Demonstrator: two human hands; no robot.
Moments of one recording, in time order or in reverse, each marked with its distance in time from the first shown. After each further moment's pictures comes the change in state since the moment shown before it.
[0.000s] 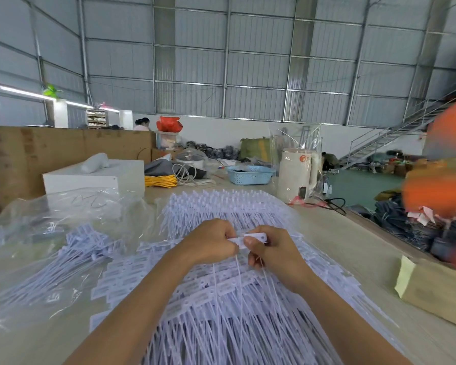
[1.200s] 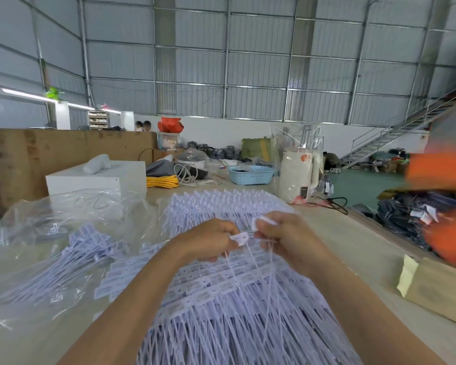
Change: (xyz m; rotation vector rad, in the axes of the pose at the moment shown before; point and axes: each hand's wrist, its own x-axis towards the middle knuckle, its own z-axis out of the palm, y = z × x) left_hand -0.005 -0.002 -0.013 -0.192 -0.166 -0.059; right_hand 0.008 -0.029 -0.018 0.234 0.025 0.206
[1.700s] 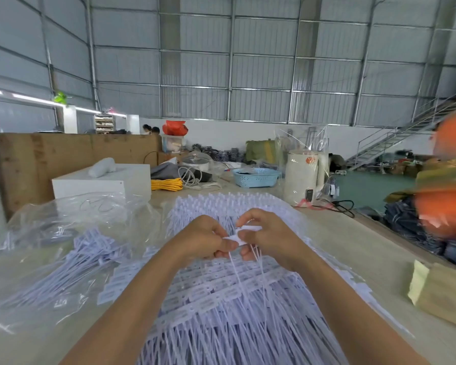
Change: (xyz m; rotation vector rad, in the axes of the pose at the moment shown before) left_hand 0.004 -0.009 -0.008 -0.186 0.184 -0.083; right_hand 0.019 -0.001 0.026 -0.342 -0.113 -0.065
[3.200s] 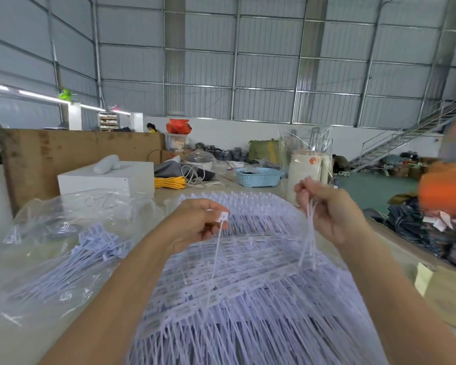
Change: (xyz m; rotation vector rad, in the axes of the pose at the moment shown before) left_hand -0.003 0.006 -0.023 -0.485 0.042 -0.004; right_hand -0.004 -0.018 -0.076 0.966 0.202 -0.033
